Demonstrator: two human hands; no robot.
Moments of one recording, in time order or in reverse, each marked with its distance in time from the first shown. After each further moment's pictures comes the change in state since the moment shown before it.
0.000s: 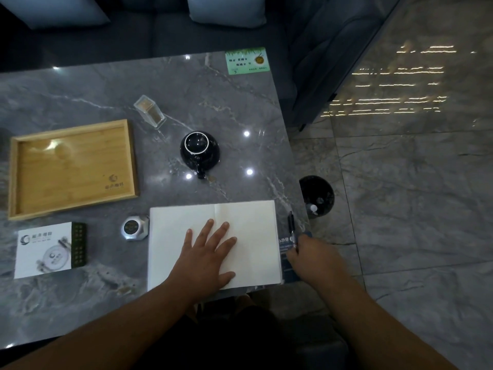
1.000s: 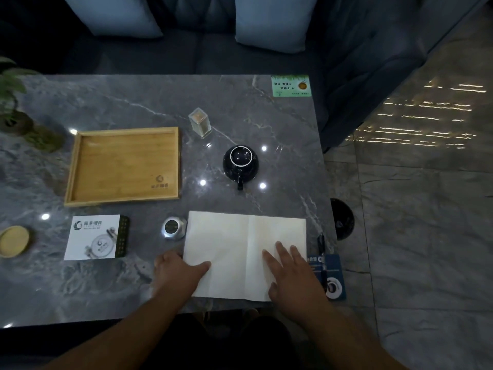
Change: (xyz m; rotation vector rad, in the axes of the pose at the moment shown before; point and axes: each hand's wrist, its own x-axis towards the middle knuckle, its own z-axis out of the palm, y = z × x) left_hand -0.056 -0.067 -0.017 -0.745 0.132 -1.016; right_hand -0.033 -0.096 0.023 -0.287 -0.176 -0.411
